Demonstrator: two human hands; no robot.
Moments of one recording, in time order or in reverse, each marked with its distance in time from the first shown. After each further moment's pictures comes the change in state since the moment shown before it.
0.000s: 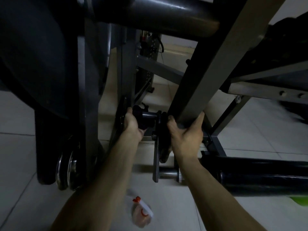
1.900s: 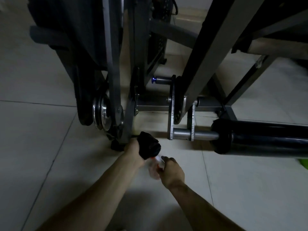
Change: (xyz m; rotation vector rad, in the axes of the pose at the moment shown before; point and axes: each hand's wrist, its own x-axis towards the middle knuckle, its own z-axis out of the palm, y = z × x) left_hand -0.114 -0.068 -0.164 0.363 0.174 -0.286; right_hand -0.205 0.108 -0.018 -0.795 -0.900 0.410
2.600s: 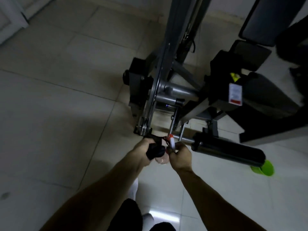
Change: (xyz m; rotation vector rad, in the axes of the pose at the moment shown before) left_hand -0.409 0.150 0.029 -0.007 0.031 -0.202; right_hand -0.277 -0.179 -0.315 0.291 0.113 -0.004
